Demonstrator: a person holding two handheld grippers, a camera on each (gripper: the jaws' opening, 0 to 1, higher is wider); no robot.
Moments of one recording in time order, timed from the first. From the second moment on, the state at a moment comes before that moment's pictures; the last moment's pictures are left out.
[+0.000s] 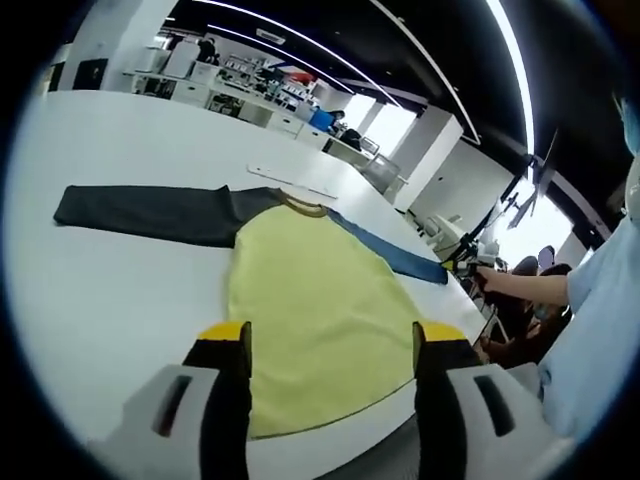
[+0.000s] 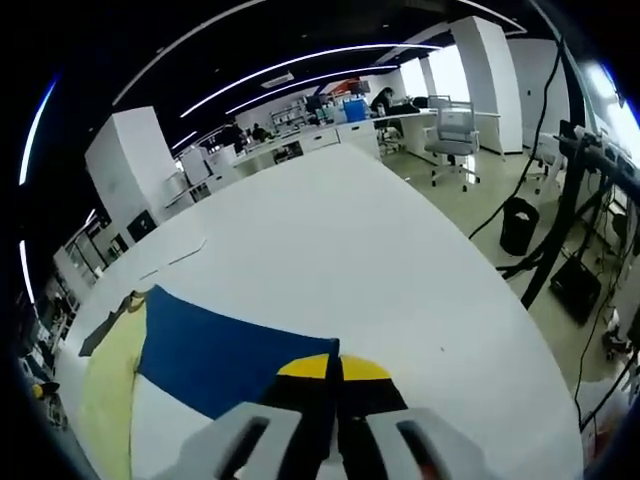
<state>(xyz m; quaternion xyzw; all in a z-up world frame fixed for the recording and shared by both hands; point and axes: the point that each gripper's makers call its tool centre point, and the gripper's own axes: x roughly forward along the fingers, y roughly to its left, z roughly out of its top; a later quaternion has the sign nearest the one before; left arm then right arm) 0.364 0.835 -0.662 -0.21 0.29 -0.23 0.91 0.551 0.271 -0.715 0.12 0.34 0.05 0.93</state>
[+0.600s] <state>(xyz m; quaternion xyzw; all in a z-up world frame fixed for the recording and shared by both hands) 0.356 0.847 -0.656 -0.22 0.25 -0.24 0.91 0.558 0.307 -0.674 0.10 0.33 0.08 0.93</state>
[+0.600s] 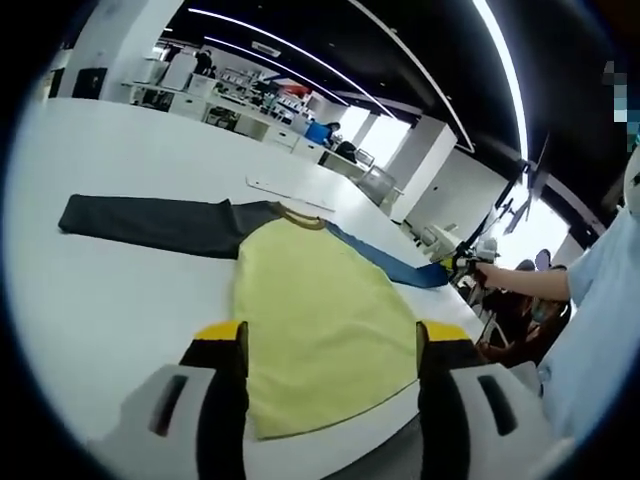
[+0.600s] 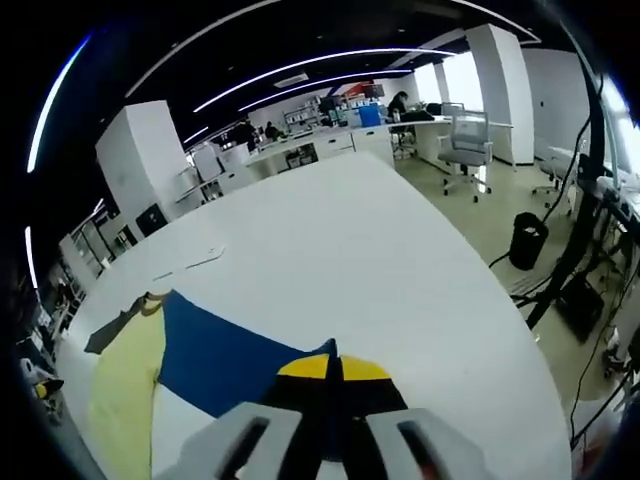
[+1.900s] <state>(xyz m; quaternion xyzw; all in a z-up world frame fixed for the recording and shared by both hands) 0.334 0.854 -0.666 -0.22 0.24 -0.24 0.91 0.664 0.589 -0.583 0.14 0.26 0.33 0.89</state>
